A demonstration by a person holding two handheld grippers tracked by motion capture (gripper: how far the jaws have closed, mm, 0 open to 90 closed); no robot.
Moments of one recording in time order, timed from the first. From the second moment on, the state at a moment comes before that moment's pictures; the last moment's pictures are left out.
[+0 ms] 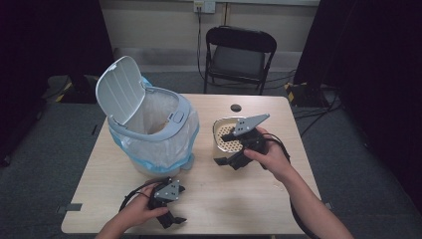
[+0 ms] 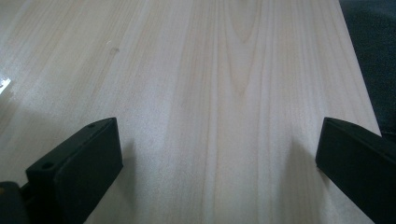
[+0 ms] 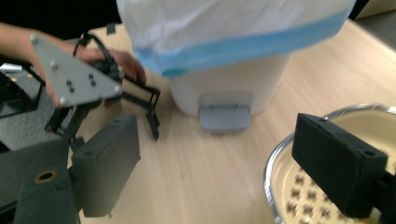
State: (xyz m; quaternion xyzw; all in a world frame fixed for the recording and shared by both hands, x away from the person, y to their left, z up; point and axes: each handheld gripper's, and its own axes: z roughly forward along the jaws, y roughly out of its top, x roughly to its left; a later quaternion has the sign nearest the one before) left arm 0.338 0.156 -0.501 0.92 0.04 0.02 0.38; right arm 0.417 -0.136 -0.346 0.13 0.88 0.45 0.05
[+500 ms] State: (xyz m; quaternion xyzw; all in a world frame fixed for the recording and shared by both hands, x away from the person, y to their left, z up) left arm 0.338 0.156 -0.502 0.92 0.04 0.02 0.38; right arm 0.398 -0.157 -0.396 0.16 0.88 0.44 0.03
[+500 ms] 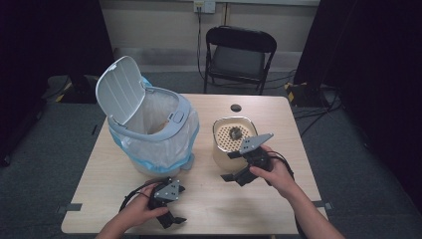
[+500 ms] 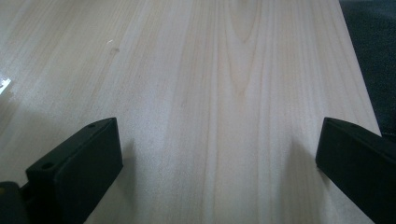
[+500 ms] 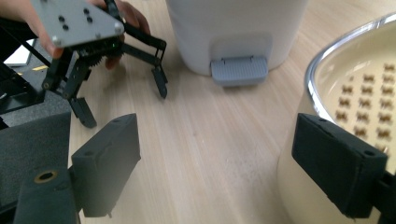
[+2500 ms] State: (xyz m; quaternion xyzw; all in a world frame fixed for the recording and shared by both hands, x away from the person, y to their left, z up) left arm 0.306 0.191 -0.482 0.91 0.13 -0.03 0.39; right arm 0.356 -0.193 -0.500 0.16 0.90 0.39 0.07
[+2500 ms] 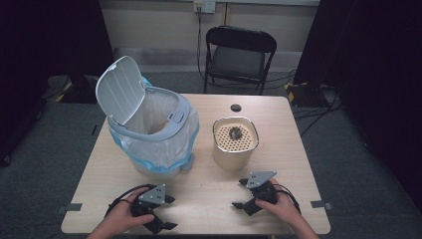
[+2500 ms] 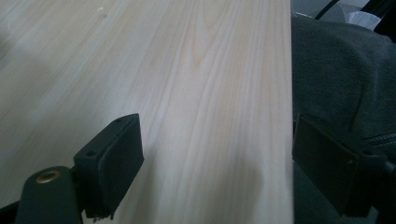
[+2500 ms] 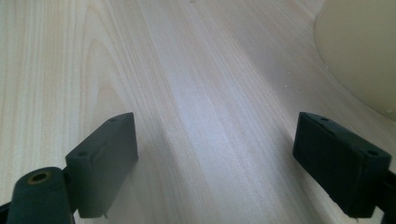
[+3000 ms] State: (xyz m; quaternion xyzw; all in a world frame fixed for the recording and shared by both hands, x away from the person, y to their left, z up) left arm 0.296 0.242 -0.449 0.89 0.24 -0.02 0.39; right arm 0.356 -0.193 -0.500 0.16 0.90 0.39 0.07
